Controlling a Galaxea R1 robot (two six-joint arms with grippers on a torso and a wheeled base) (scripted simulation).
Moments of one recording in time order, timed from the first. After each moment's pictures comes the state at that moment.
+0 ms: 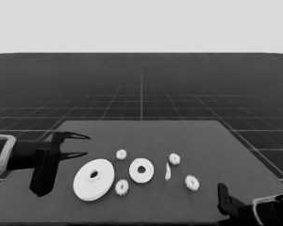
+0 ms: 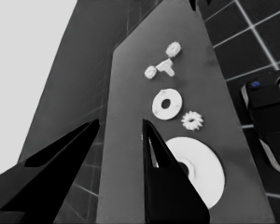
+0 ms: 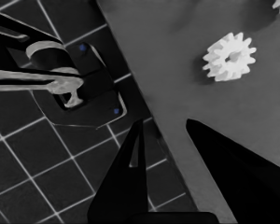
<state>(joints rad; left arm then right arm) -0.35 1.76 -0.42 0.31 0.68 0.35 -0.35 1.76 -0.38 -0.70 -1.18 0.32</state>
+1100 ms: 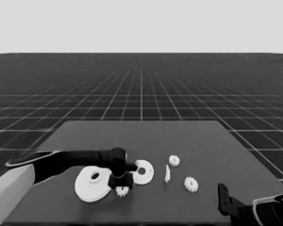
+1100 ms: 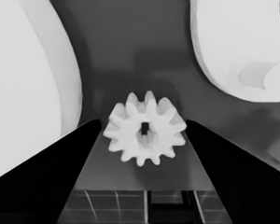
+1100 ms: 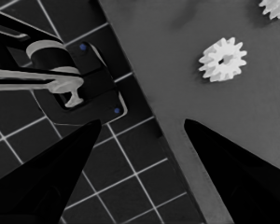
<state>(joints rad) 0.27 2.74 -1.21 0.45 1.56 -1.53 -0.35 1.76 -0.39 -0.70 -1.18 0.32</state>
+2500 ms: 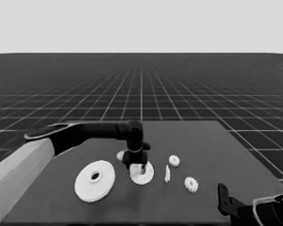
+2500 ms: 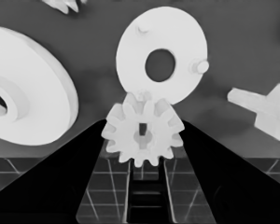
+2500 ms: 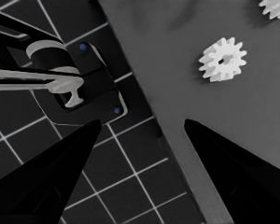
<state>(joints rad) 0.01 2.93 -1.38 0.19 1.57 -1.55 -0.35 1.76 -0.39 -0.70 -1.18 0.32</state>
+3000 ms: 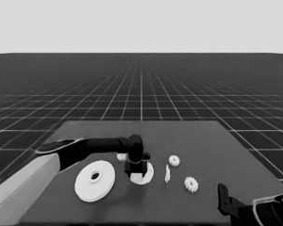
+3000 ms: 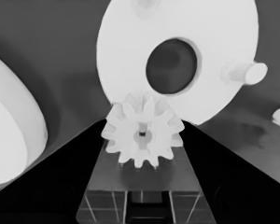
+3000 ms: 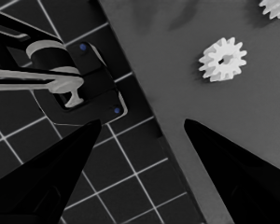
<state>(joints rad) 0.18 2.96 -1.49 0.35 1.54 -1.47 -0.35 1.76 -0.39 -0.70 -1.18 0.32</state>
